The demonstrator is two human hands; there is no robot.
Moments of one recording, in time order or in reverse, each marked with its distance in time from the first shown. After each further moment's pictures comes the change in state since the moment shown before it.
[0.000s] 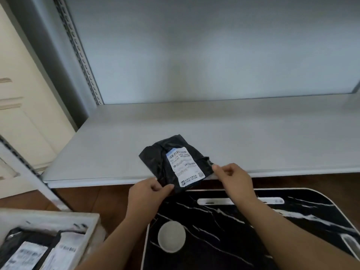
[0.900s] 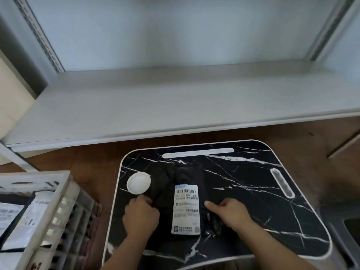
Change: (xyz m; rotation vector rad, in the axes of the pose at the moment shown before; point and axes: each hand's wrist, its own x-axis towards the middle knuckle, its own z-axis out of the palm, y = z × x) left_hand -0.157 -0.019 0.094 0.243 -0.254 -0.364; right_hand -0.150 0.141 -0.081 -0.284 -0.265 0.469
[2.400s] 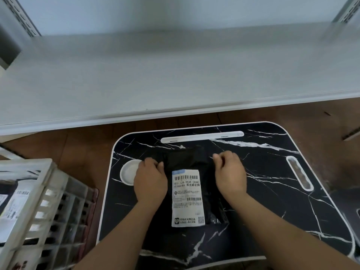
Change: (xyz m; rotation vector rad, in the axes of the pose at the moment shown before) left_hand 0.060 0.040 0.031 -0.099 0.182 0.207; right_hand 0.073 -0.038 0.013 -0.063 0.500 -0.368
